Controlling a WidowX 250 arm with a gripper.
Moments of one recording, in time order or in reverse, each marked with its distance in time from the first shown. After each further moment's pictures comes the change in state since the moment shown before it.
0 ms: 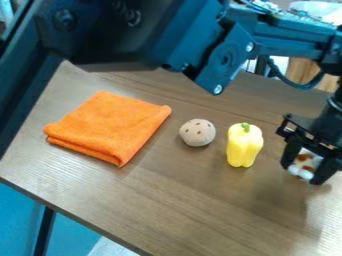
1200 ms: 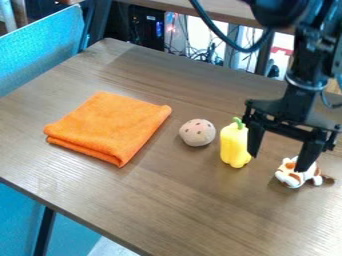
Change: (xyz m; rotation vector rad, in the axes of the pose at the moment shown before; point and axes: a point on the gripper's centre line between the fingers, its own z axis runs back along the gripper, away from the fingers) arm -0.035 0.034 0.033 -0.144 -0.072 0.106
